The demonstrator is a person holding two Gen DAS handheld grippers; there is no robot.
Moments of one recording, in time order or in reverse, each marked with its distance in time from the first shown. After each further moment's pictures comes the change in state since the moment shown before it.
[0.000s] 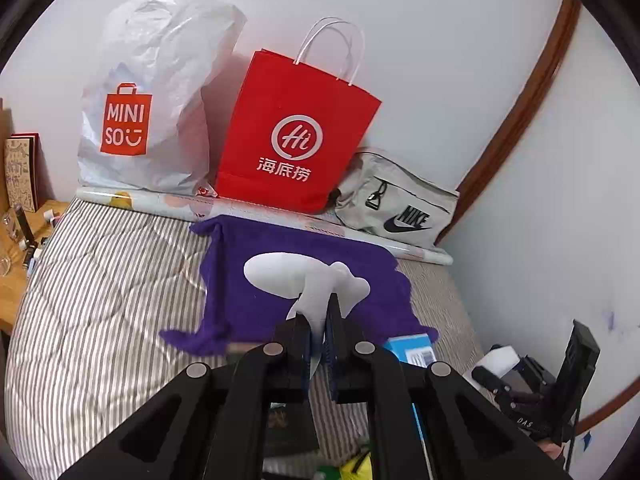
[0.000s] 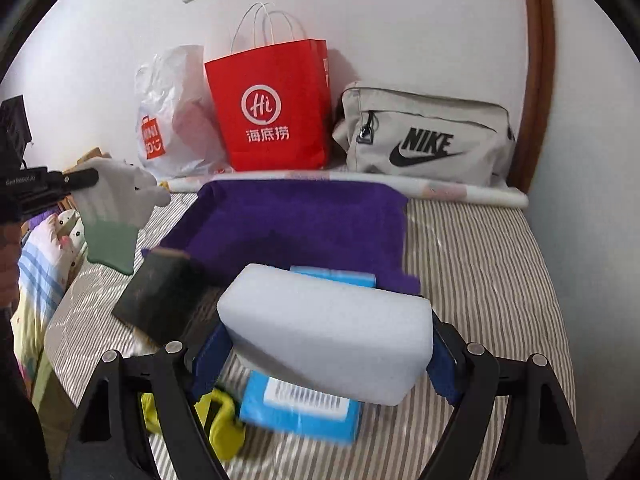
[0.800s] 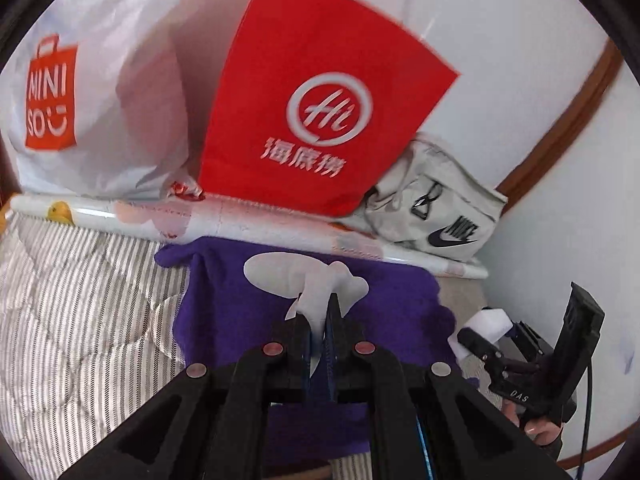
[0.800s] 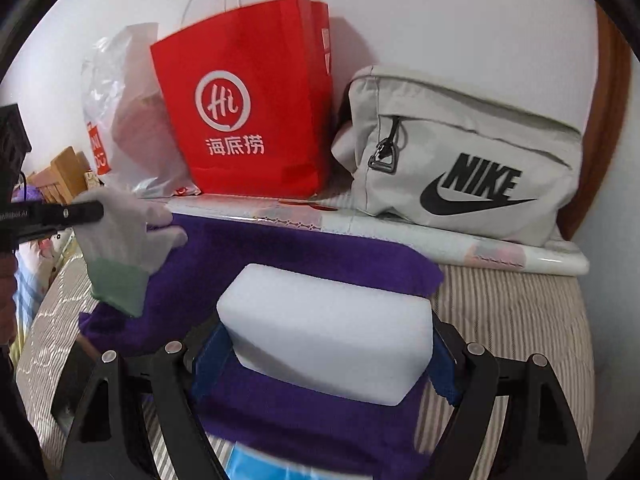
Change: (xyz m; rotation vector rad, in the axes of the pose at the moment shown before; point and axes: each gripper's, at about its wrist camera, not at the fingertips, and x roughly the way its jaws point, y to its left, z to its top) left arm 0.146 0.038 0.061 -0.062 0.133 -0.004; right arm 0.160 -0.013 0.098 -0.042 0.068 0.019
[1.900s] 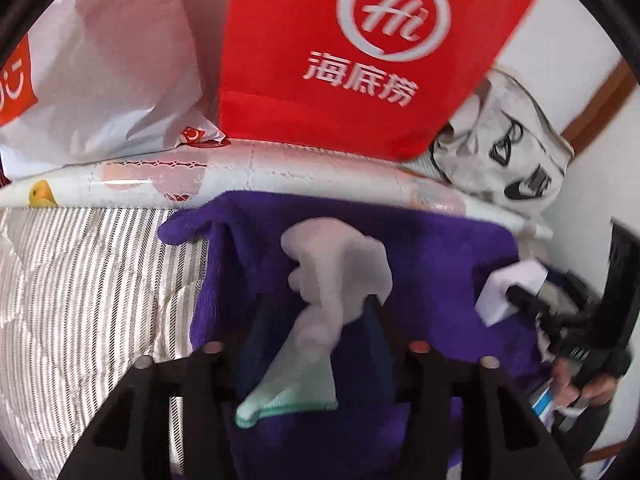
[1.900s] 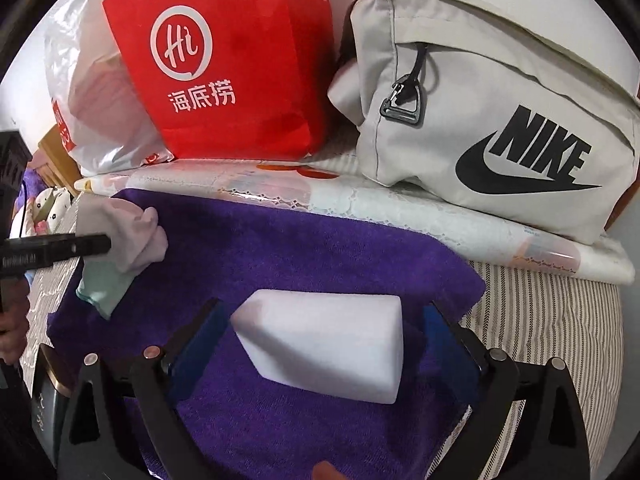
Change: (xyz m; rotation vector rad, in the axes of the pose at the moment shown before) left arm 0.075 0.016 -0.007 0.079 0.158 0.169; right arm 0.076 -0.012 0.014 -0.010 0.164 0.035
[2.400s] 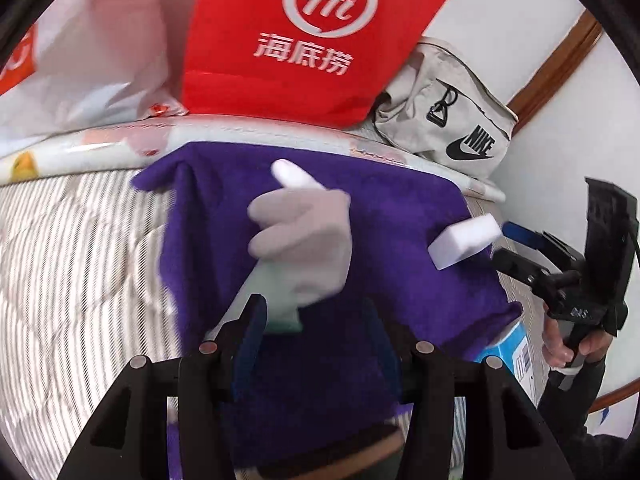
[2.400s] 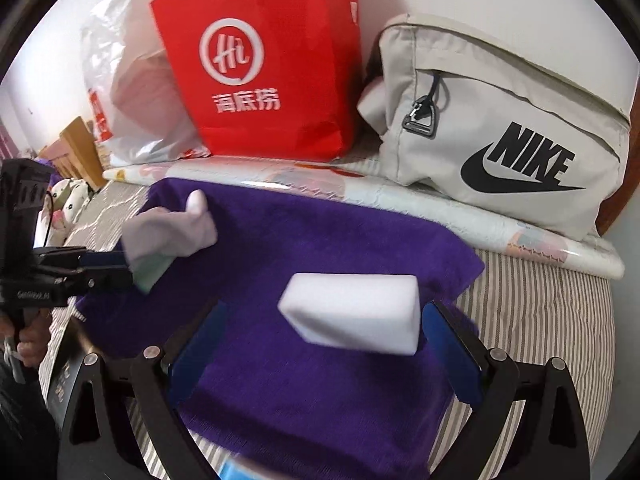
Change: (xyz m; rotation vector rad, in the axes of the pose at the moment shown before) left arm -0.029 0.005 -0.043 0.052 0.014 -0.167; right arm -0.044 0.022 -0.020 -0.040 -0.027 0.038
